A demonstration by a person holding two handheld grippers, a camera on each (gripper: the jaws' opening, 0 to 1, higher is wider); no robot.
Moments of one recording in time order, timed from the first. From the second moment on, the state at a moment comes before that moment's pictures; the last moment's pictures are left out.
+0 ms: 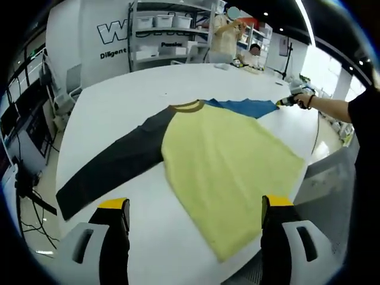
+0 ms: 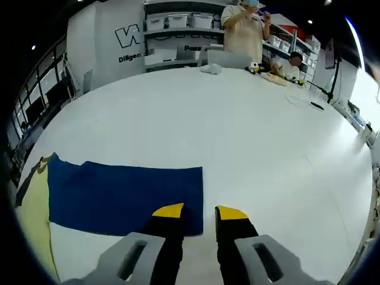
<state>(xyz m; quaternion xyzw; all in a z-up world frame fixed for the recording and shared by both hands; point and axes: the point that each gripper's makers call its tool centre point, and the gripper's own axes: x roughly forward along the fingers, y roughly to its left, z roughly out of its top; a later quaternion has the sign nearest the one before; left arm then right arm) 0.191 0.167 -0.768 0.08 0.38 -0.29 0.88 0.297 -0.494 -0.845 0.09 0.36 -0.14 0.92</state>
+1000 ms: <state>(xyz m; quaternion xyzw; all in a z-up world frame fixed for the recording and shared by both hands) 0.176 0.171 -0.765 0.07 0.38 -0.27 0.88 0.285 -0.483 -0.865 0.07 0.41 -0.16 0.90</state>
